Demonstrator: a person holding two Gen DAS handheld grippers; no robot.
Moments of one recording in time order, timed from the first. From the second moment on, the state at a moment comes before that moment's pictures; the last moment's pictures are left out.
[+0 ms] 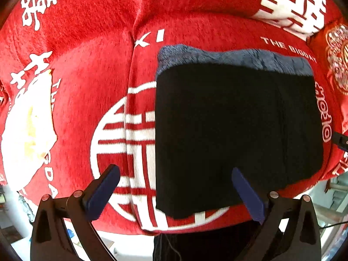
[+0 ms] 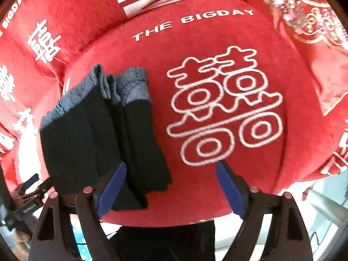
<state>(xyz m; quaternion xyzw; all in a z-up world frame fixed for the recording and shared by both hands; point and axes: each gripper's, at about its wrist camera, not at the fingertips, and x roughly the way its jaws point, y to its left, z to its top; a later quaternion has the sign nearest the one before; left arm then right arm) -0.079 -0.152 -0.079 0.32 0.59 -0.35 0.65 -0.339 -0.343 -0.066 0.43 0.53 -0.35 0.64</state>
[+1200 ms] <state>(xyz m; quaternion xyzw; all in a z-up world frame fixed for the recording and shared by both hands) -0.125 -0.090 0.038 0.33 0.56 -0.34 0.68 -0.277 -0.218 0.045 0.35 0.57 -0.32 0.67</state>
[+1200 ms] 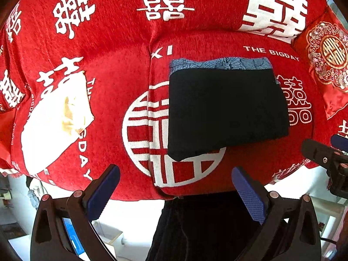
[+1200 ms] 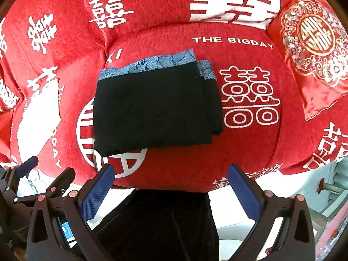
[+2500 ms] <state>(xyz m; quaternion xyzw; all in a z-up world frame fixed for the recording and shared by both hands) -0.123 -0.099 0.056 0.32 0.55 -0.34 0.69 -0.262 -0.215 0.066 0.29 0.58 -0.35 0.68</state>
